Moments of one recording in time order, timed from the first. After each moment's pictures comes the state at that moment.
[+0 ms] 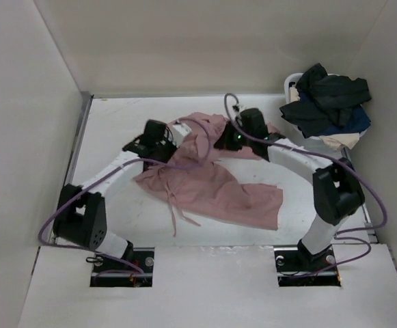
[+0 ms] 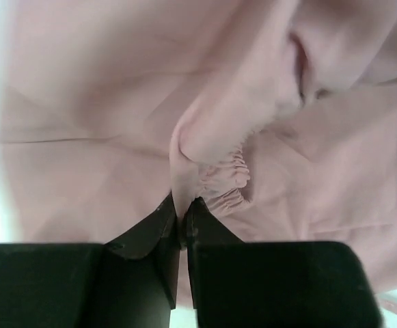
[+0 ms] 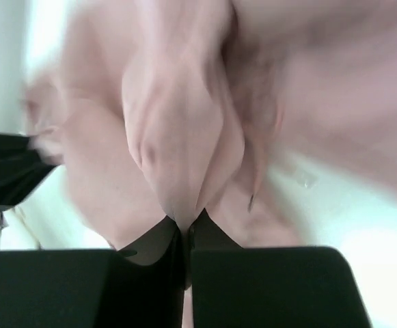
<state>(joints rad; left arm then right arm) -0.42 1.50 0.99 -0.33 0.07 0.39 0.51 1.74 1.19 -0.06 -0.31 0.58</state>
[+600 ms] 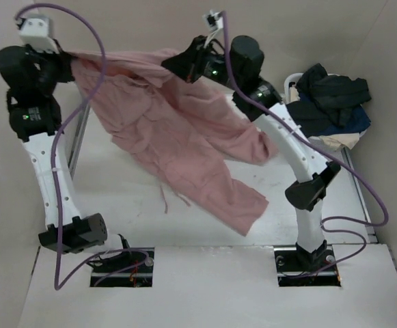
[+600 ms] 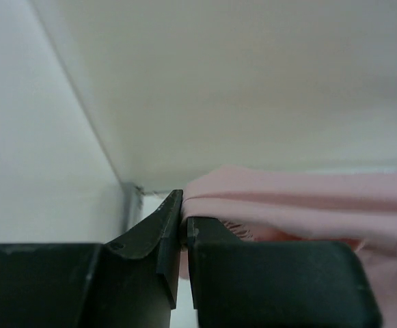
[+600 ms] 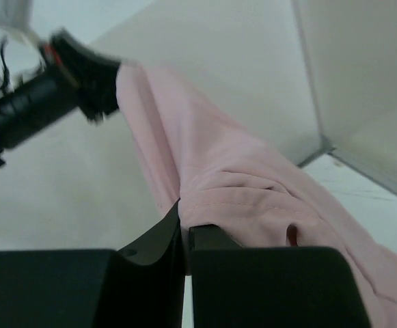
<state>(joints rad) 0.30 1.43 1.91 -0.47 0.35 0.07 0.67 2.00 2.44 -0.23 -0.40 0.49</state>
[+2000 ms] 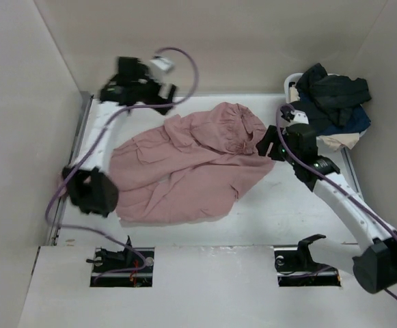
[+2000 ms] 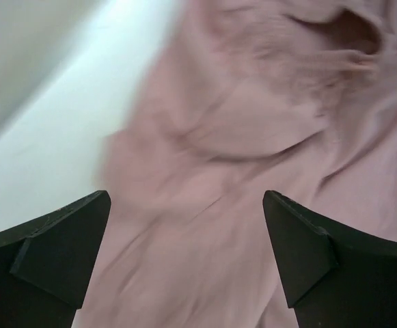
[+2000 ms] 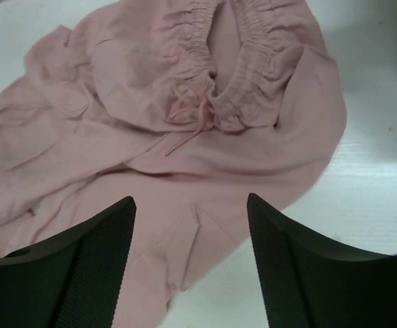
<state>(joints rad) -0.29 1.93 1.93 -0.68 0.42 0.33 0.34 1.05 0.87 -0.29 0.06 0.48</state>
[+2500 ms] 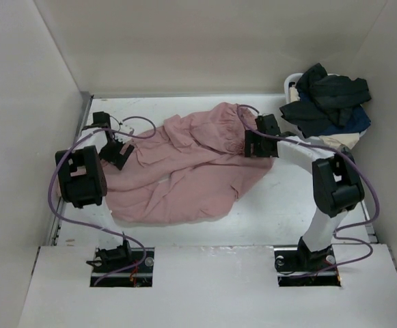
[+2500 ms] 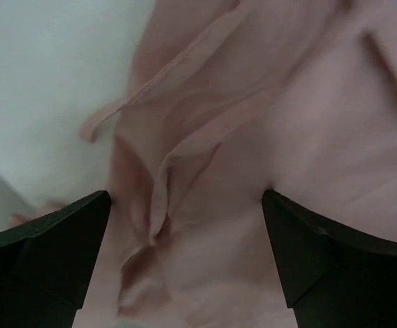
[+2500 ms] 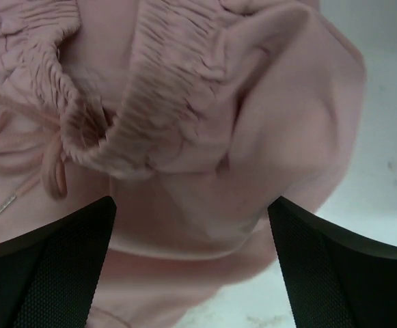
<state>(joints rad) 0.16 1.86 1.30 -0.63 -0.01 0.65 0.33 1.76 1.15 -0.33 0.19 0.29</state>
